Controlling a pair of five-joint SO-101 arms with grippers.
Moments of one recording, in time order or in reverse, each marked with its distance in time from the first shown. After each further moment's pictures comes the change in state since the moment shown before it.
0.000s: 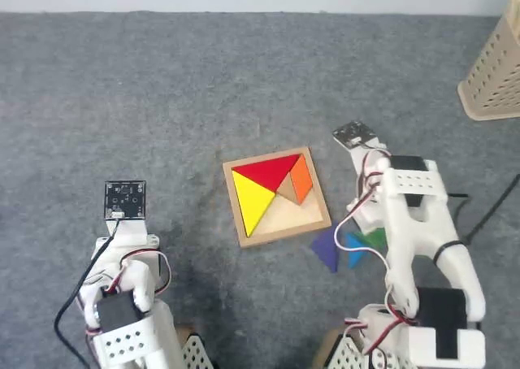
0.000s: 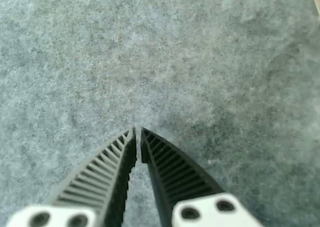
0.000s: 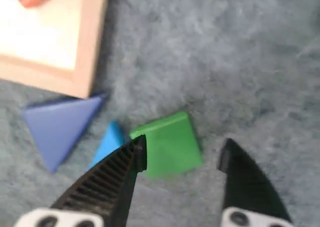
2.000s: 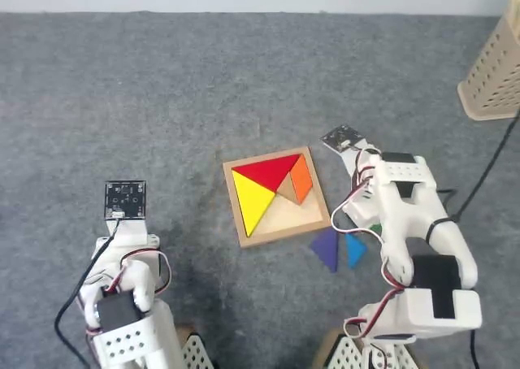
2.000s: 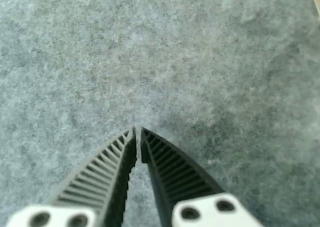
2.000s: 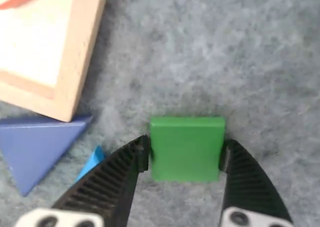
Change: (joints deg) left arm 0.0 0.0 0.0 0.0 0.0; right arm -1.9 11.3 -2.6 -7.0 3.2
